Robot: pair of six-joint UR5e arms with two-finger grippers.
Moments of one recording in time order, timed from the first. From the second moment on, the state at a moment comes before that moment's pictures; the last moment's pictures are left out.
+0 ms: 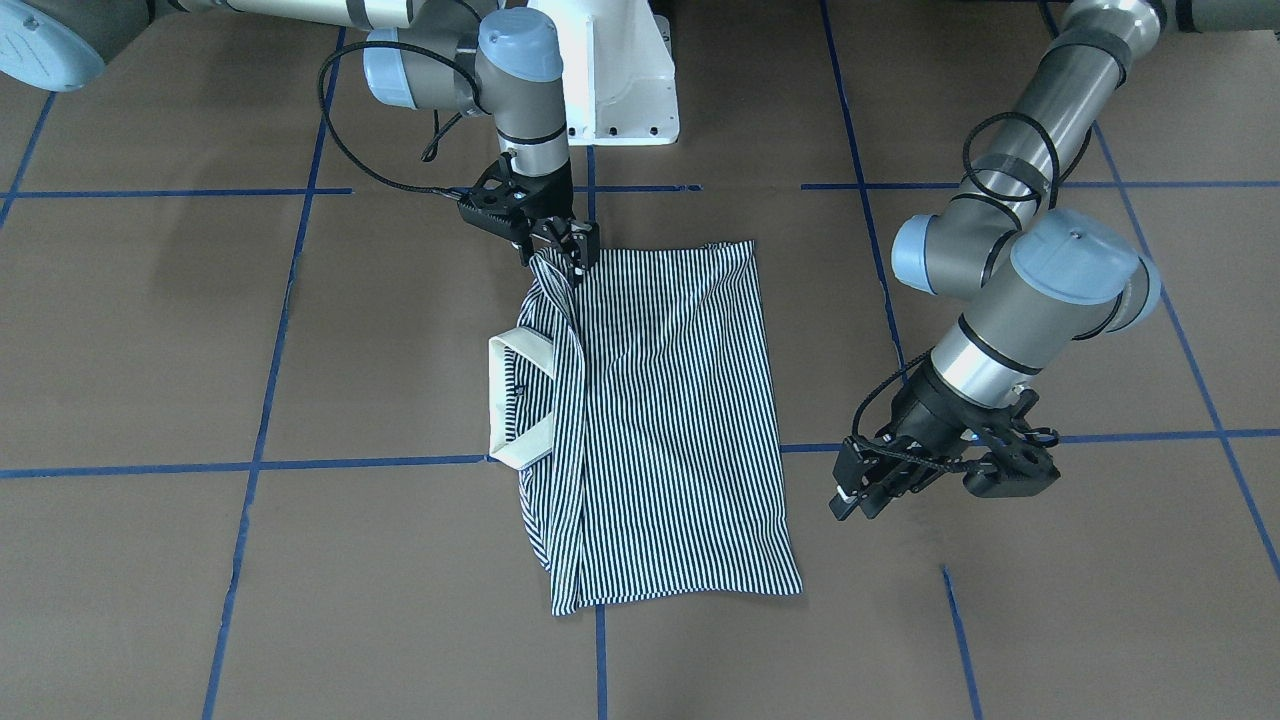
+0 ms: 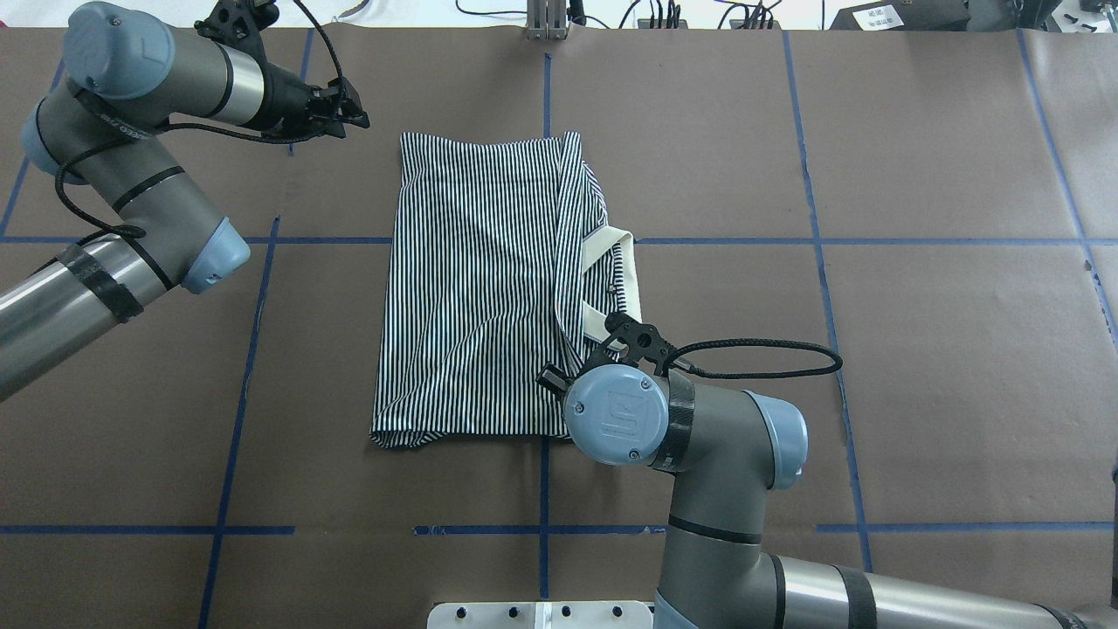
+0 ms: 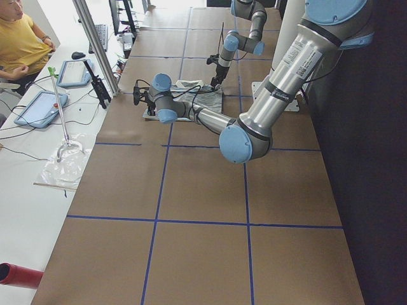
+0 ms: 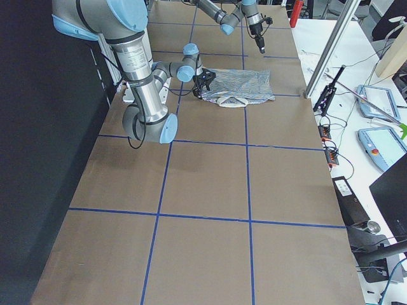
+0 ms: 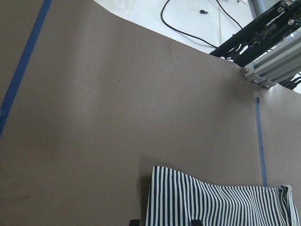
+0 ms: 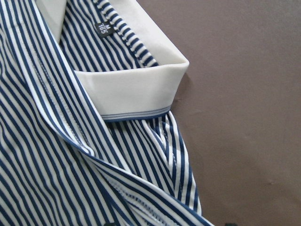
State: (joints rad) left arm -0.92 -2.18 -1.25 -2.49 -2.00 -1.34; right arm 0.29 -0.96 1.70 -1.48 1.53 1.97
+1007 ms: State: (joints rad) left arm -0.92 -2.18 -1.25 -2.49 -2.00 -1.34; right arm 0.29 -0.96 1.71 -1.49 1.53 1.99
